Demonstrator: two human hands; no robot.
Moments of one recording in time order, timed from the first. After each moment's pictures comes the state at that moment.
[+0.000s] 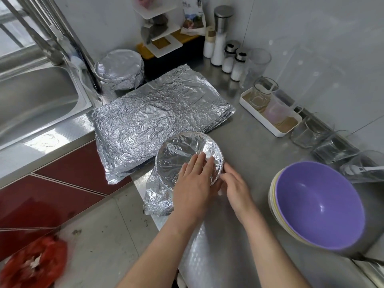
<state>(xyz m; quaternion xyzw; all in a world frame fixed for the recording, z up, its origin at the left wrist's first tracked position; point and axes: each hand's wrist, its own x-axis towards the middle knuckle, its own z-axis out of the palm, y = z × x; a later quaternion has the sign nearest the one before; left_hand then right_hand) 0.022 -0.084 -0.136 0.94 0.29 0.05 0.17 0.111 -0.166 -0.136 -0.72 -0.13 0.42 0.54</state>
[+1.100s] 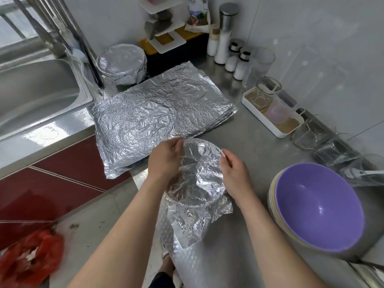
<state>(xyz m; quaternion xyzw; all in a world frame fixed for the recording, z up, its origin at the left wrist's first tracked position) 0.022 -0.005 -0.110 0.77 0.48 0.11 0.42 0.131 -0.149 -0.129 -0.80 -0.24 0.29 0.47</state>
